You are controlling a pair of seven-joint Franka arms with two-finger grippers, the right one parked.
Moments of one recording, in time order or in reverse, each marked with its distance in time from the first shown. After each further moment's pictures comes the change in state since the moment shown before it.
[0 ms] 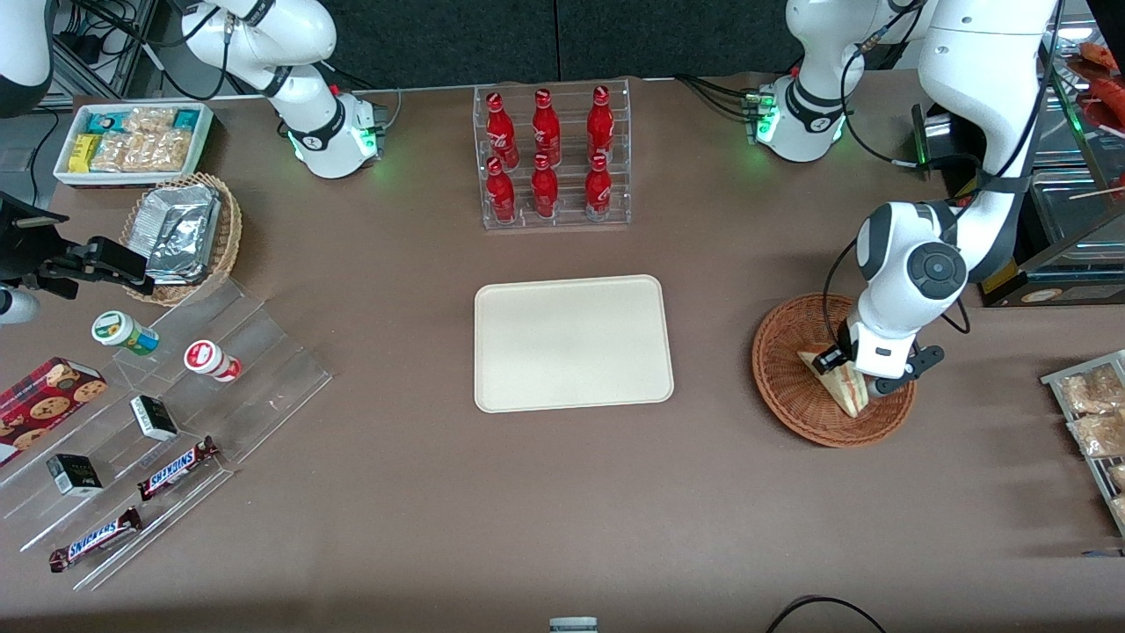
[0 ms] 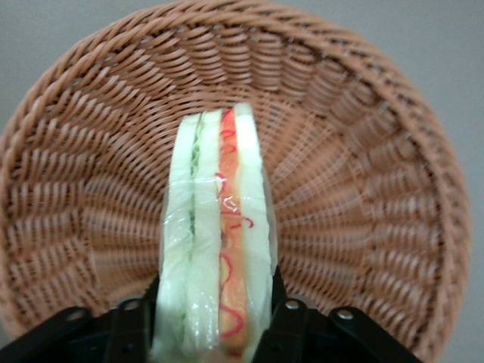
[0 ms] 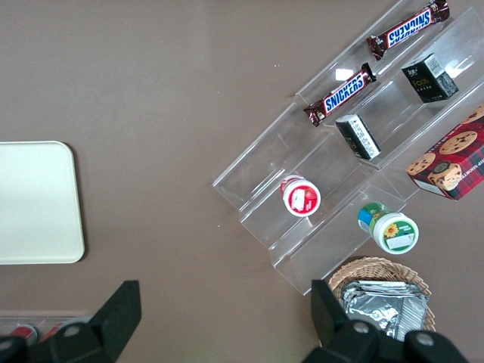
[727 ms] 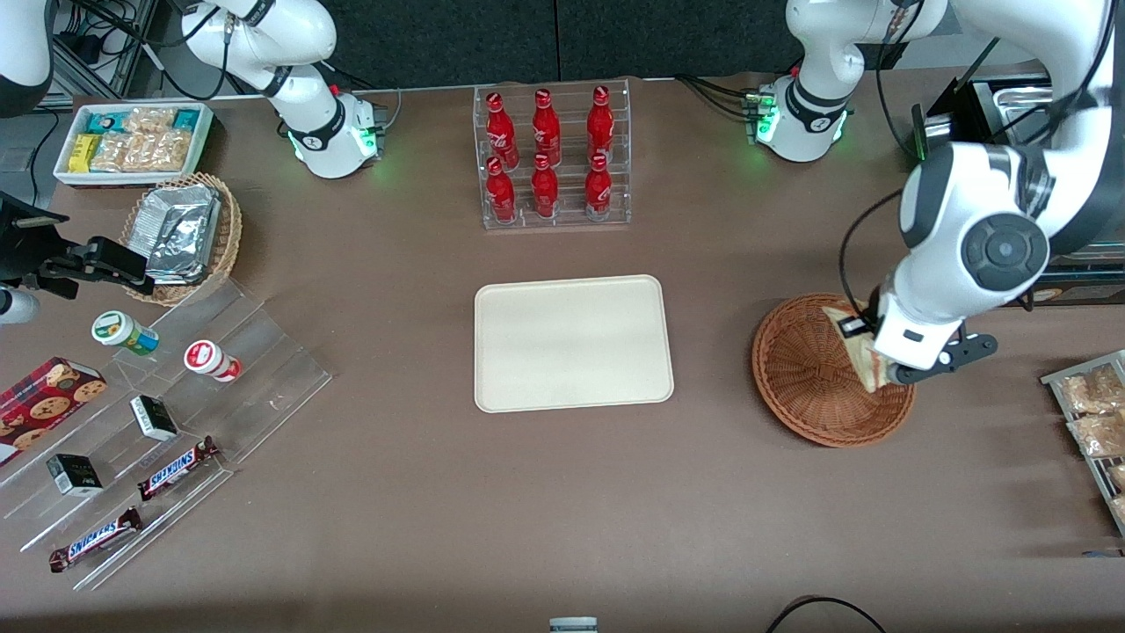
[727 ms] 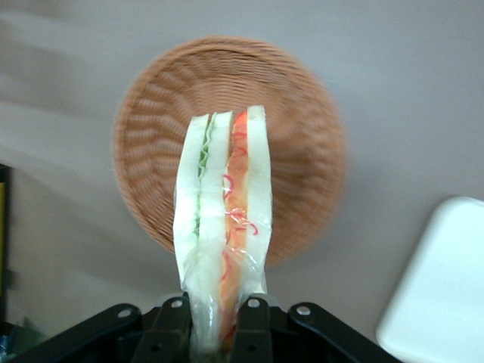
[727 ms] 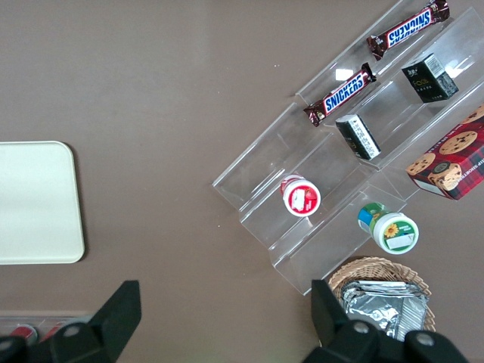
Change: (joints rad) arm -0.003 -0.105 -0.143 0.471 -0.035 -0.745 0.117
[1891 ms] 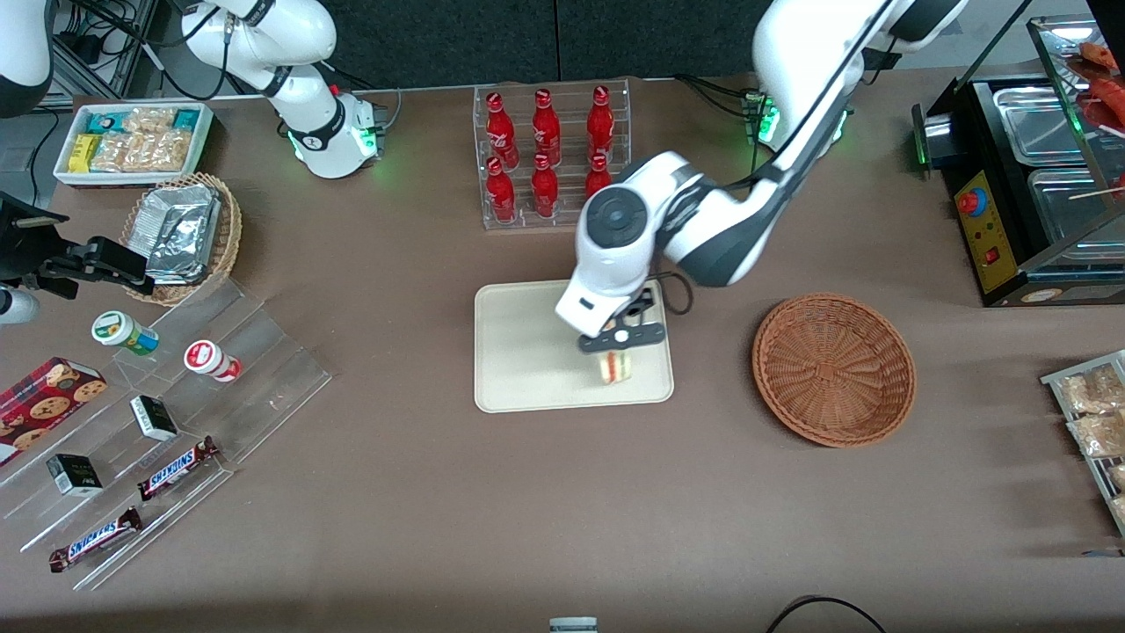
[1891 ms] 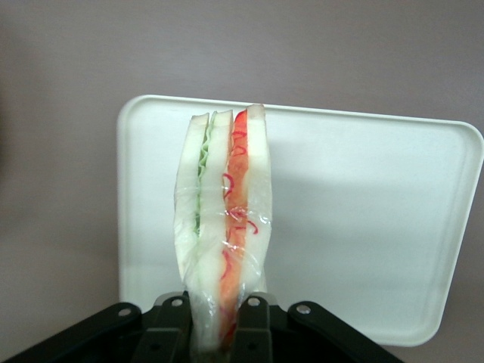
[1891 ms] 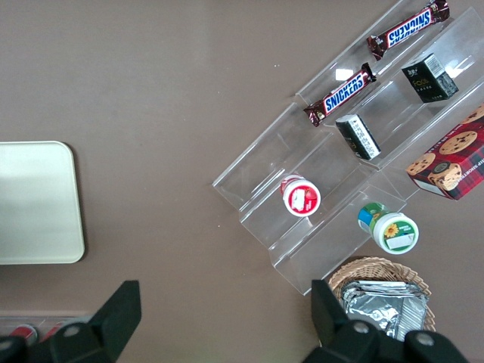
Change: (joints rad) arm -0.369 0.416 -0.205 0.247 0.120 0.258 -0.432
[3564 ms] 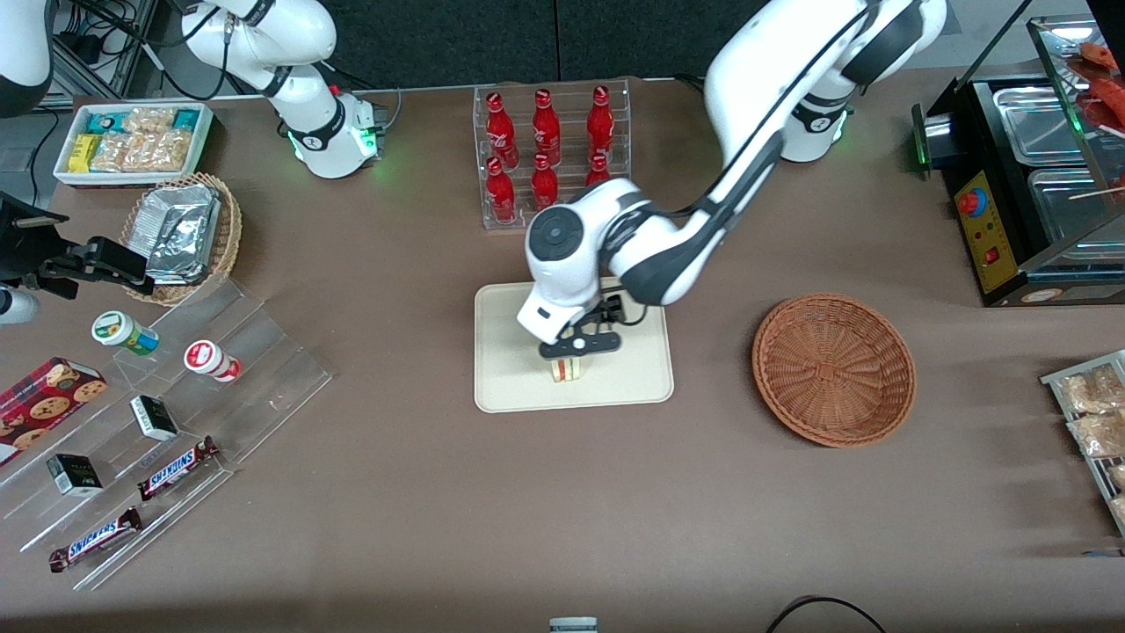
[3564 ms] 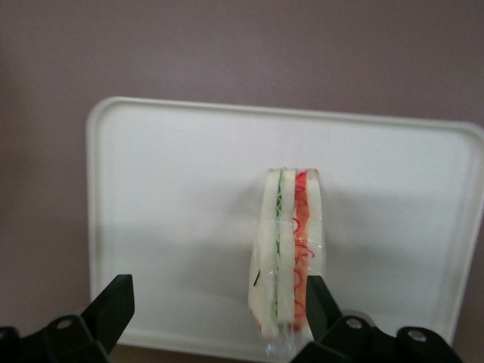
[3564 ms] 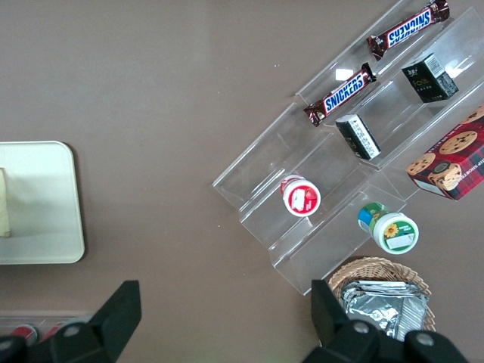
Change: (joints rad) arm -0.043 0.051 0.009 0.109 0.062 -0.084 -0.064
